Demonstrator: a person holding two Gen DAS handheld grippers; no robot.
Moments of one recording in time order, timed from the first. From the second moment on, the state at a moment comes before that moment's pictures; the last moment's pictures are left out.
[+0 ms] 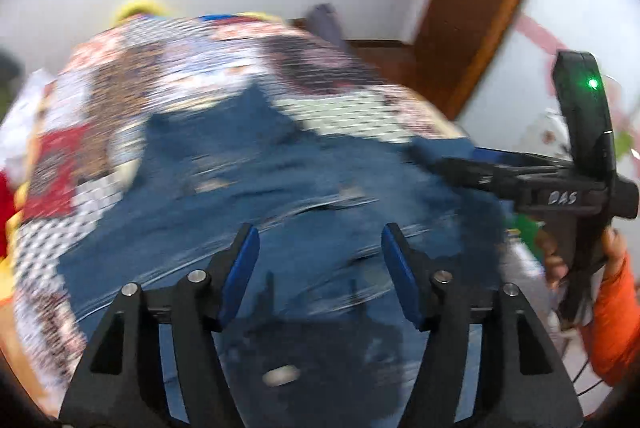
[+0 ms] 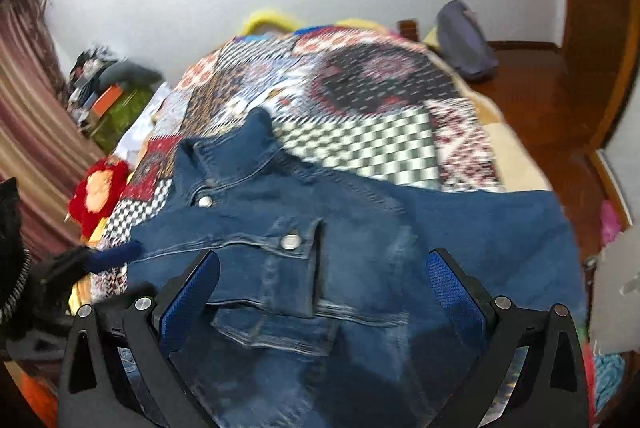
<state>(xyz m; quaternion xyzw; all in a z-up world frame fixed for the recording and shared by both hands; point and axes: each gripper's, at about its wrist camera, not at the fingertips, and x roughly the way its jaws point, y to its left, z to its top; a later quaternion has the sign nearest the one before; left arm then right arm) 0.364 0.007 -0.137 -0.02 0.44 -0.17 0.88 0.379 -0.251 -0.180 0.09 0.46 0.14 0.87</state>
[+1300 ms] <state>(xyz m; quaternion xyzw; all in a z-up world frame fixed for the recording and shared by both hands) 0.329 0.188 -0.219 -0.11 0.49 0.03 0.87 0.390 -0.151 -0.157 -0.02 0.44 0.19 0.88</state>
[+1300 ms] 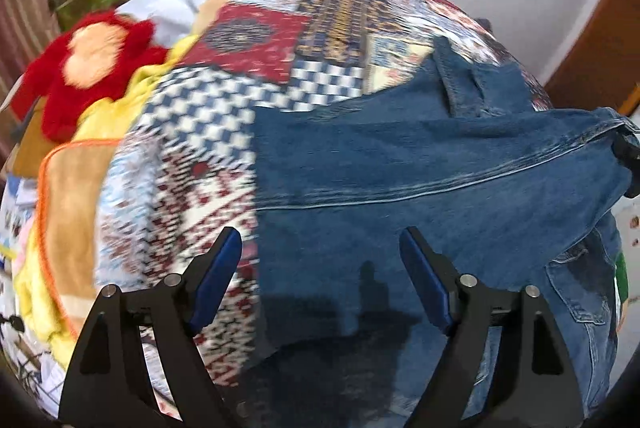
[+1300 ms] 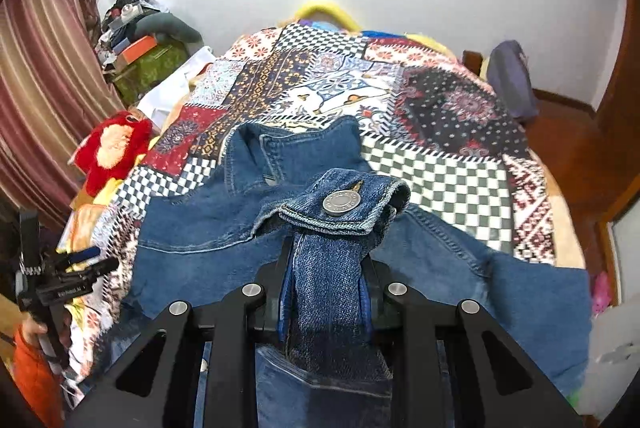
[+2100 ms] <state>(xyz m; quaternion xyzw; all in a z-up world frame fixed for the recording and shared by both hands) 0.364 0.142 -0.269 -0.09 0.54 -0.01 0.84 0.389 -0.197 -0.276 -0.11 0.53 0.11 0.84</state>
